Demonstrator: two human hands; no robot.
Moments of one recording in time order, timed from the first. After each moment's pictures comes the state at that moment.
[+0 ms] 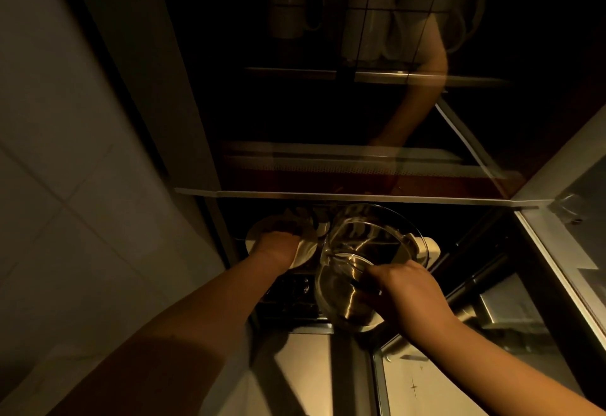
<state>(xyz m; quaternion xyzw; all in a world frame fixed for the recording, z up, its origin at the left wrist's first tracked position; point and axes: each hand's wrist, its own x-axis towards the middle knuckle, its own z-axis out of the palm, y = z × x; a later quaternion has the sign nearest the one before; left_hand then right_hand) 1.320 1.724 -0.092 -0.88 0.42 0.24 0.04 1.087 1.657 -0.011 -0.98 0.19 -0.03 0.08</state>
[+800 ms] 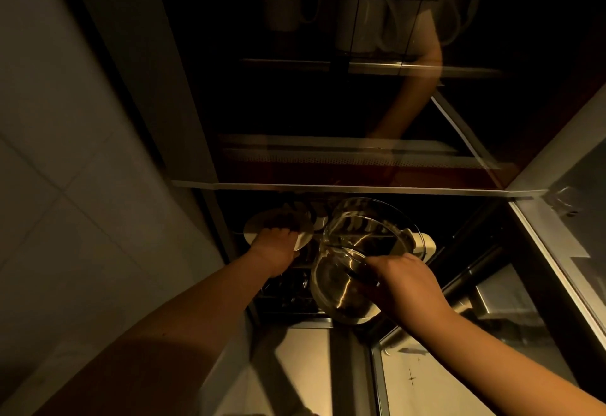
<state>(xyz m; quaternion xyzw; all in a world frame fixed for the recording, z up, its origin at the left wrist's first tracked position) 1.317 1.745 -0.101 -0.84 0.52 0.10 0.08 1.086 1.655 -0.015 -0.97 0.21 -0.04 0.09</state>
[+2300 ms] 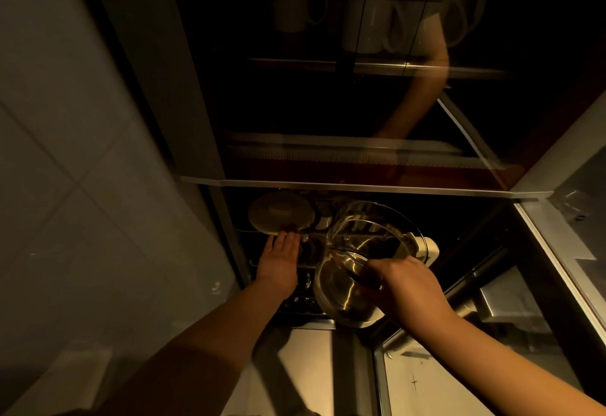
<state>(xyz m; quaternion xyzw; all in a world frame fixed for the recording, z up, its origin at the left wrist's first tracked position) 1.279 1.763 -0.126 -0.87 0.46 0.08 0.14 1.080 1.656 -0.019 -0.97 0.21 -0.01 0.10</state>
